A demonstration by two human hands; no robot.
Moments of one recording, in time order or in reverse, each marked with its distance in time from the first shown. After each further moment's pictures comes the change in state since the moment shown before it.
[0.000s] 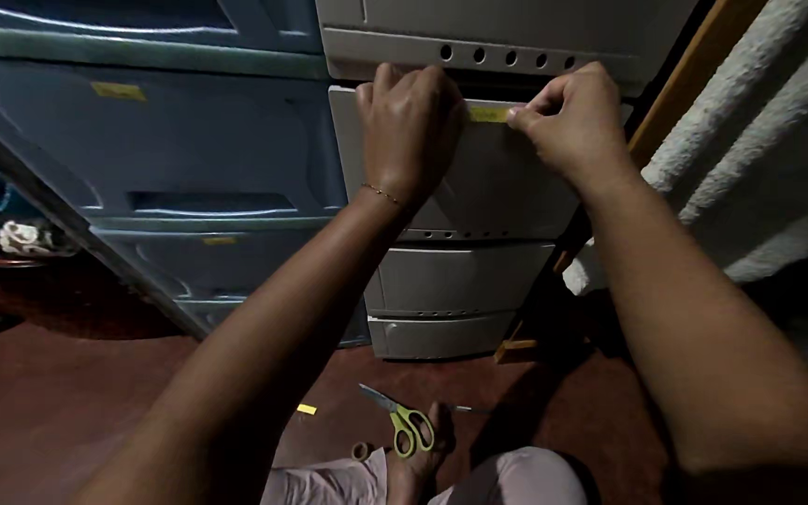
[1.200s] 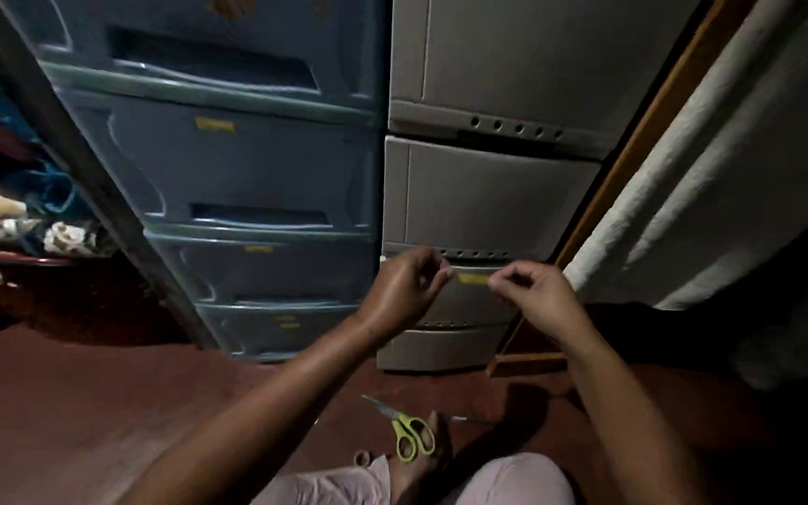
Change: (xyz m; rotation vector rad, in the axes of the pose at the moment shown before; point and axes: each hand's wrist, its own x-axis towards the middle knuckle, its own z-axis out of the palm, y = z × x) left_hand -0.115 0.007 -0.089 -0.492 -0.547 -0.296; right_hand -0.141 0.007 0.019 0.314 -0.316 0.125
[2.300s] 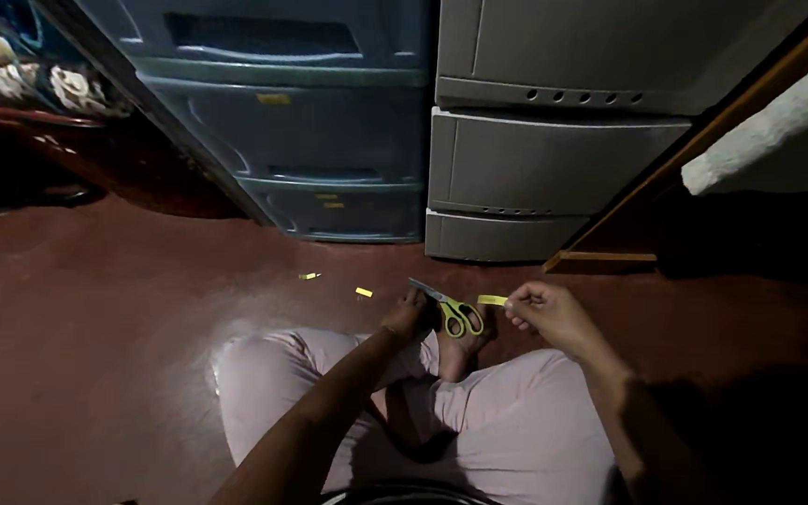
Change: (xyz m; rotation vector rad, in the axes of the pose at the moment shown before) left_hand -0.246 -0.233 0.162 0.324 -0.780 -0.656; right_hand -0.099 0.106 0.111 0.222 -0.432 0.493
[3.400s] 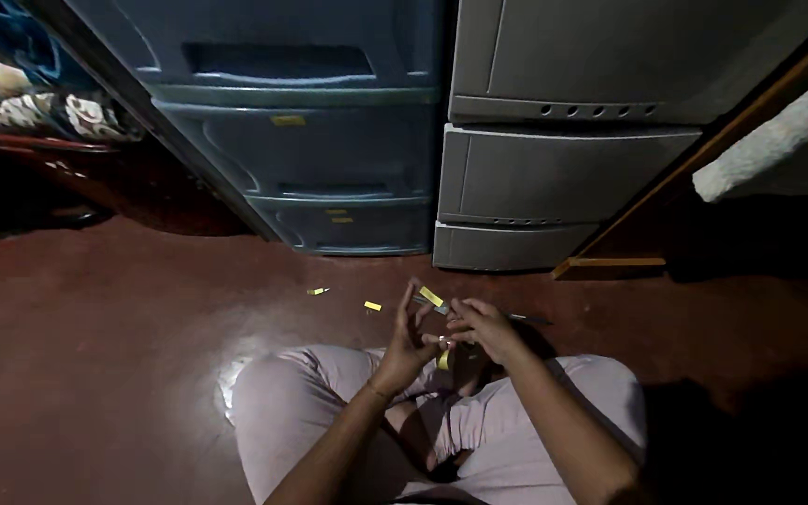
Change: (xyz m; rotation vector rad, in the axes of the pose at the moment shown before) left_hand -0.112 0.051 -0.058 -1.332 0.310 0.271; right_hand 0.062 0.021 0.107 0.424 -0.109 0.171
